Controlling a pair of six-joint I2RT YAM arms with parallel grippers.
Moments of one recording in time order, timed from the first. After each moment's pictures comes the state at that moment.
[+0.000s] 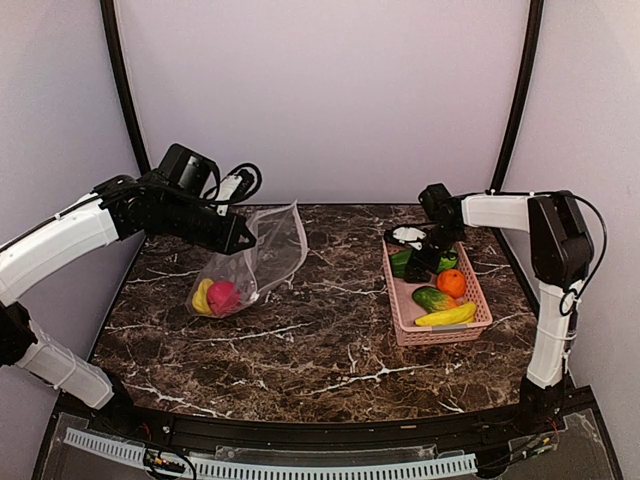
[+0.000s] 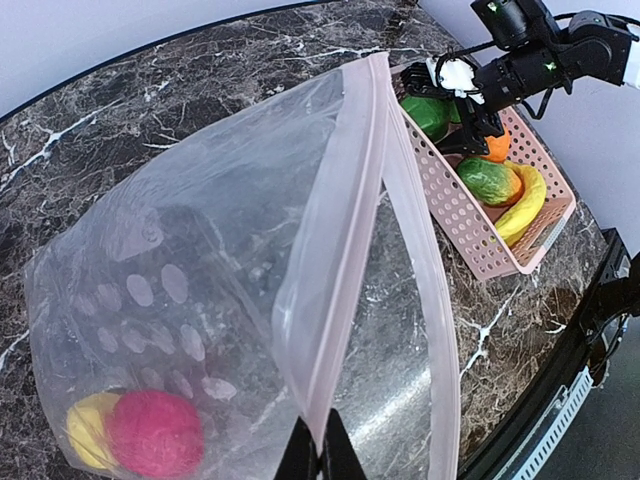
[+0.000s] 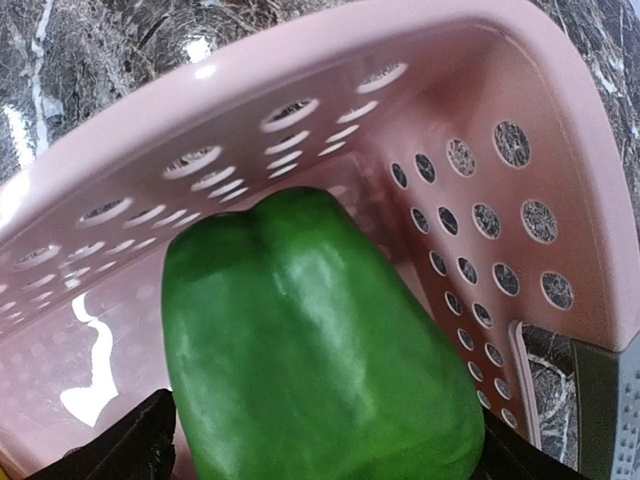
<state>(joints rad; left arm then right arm) -0.69 1.36 1.35 -0.76 0.11 -0.25 0.35 2.02 1.48 -0.68 -0.17 -0.80</state>
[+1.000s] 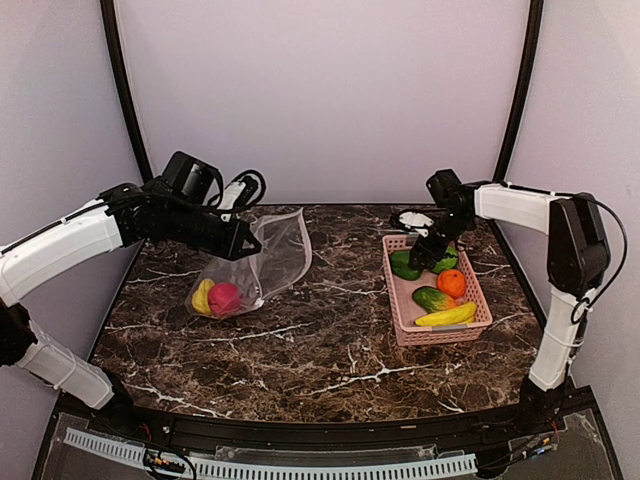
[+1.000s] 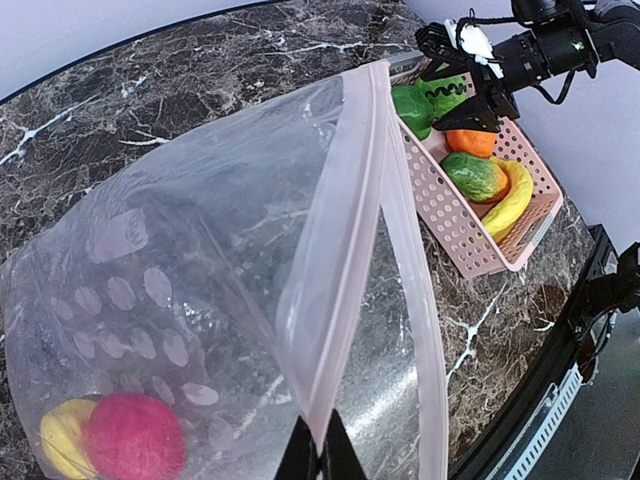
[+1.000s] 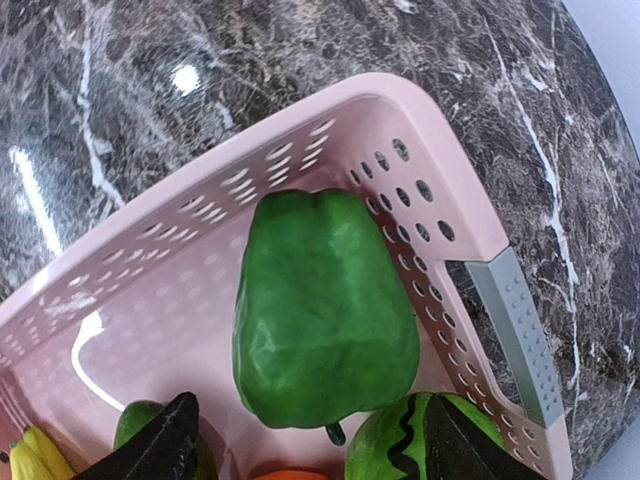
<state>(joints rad) -0.69 1.36 1.30 -0.69 0.16 -0.26 0.35 1.89 1.47 -0.74 -0.18 -0.70</state>
